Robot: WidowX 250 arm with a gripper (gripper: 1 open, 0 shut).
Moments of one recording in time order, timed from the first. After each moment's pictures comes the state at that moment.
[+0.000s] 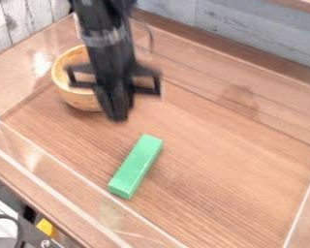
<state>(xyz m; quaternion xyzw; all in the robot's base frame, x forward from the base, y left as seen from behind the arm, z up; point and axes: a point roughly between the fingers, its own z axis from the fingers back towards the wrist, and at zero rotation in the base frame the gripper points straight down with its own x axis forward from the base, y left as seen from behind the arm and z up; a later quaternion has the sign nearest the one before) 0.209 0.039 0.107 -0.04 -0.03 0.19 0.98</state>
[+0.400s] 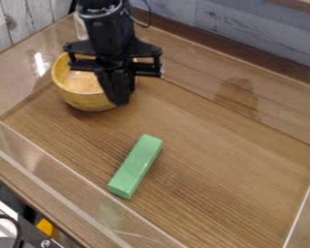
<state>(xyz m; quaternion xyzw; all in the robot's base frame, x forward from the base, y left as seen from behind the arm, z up) 0.215 0.043 0.112 -0.04 -0.03 0.17 0.98</state>
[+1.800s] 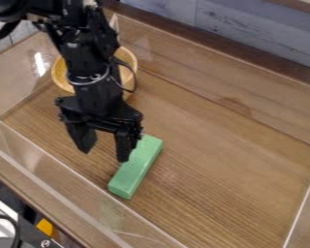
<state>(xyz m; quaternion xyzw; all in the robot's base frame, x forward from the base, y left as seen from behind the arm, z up) 0.182 0.043 0.060 -0.04 0.00 0.12 0.99</state>
